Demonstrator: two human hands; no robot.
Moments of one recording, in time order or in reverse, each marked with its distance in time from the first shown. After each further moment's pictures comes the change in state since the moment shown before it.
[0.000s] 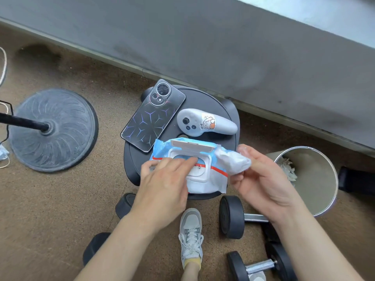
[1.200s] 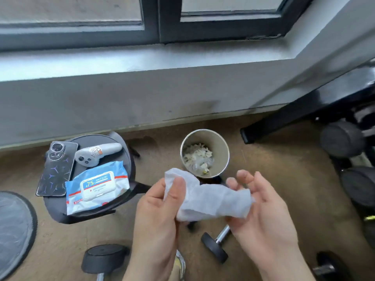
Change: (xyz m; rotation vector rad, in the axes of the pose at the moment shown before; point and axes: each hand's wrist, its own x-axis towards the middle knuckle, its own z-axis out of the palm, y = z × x) left_hand -0.100 0.268 -0.081 -1.581 -0.181 -0.295; right_hand -0.292 -0.017 -0.078 0.485 0.371 -0.418
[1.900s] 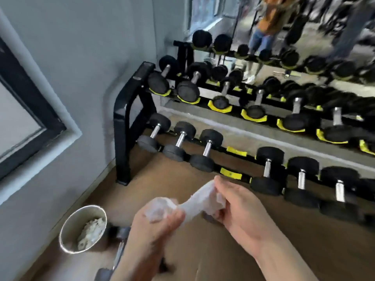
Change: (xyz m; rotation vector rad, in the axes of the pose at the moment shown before) left_hand -0.407 -0.078 0.244 0.679 -1.098 0.146; right_hand -0.451 -0.134 -0.304 0.008 0.299 -0.619
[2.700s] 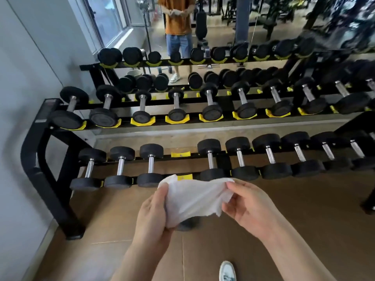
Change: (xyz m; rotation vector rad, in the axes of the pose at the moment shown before) left_hand 0.041 0.008 0.221 -0.126 -0.132 -0.501; right_hand -0.062 -0.039 -0.210 0.435 0.477 -0.001
